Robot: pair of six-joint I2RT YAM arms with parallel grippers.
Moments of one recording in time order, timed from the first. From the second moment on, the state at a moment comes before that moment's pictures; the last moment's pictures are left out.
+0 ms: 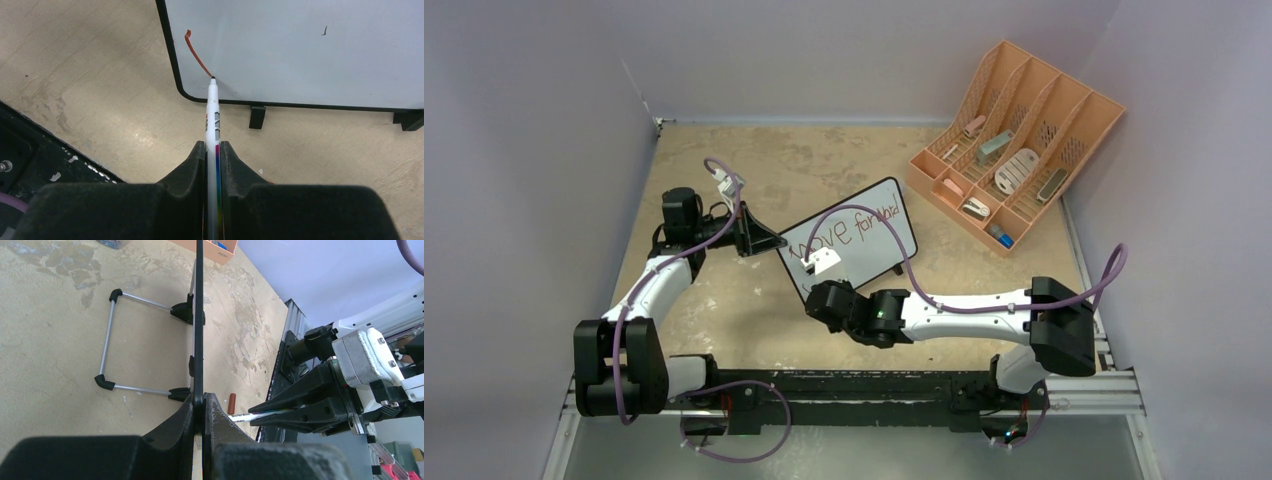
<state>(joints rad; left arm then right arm) 0.04 1.25 0.66 0.10 1.23 -0.22 1.32 1.56 1.05 -0.37 0.51 0.57</state>
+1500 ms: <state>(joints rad) 0.04 1.25 0.66 0.10 1.23 -0.22 1.30 1.52 1.02 -0.39 0.54 0.56</state>
